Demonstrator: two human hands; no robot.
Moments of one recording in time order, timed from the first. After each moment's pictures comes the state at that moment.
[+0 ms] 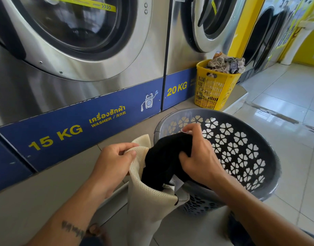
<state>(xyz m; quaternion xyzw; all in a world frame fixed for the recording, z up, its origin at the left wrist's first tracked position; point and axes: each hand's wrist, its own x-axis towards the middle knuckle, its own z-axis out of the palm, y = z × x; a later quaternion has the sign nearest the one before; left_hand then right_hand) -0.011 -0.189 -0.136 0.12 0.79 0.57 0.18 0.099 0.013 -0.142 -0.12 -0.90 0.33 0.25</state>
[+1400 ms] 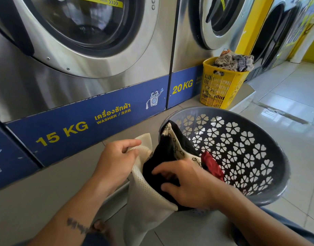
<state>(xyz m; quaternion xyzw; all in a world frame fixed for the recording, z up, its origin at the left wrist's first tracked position) -0.012 -0.195 -0.134 0.15 0.83 0.53 0.12 0.107 -0.026 -0.133 0.03 -0.96 0.28 -0.02</state>
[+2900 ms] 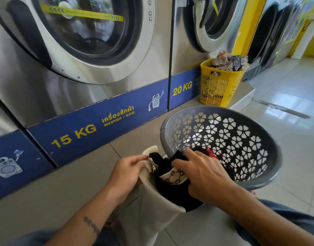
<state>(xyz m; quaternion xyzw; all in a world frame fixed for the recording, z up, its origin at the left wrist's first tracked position) 0.020 -0.209 -0.172 0.08 0.77 0.58 0.24 0.153 -0.037 -0.125 -0.04 -1.00 0.00 0.00</state>
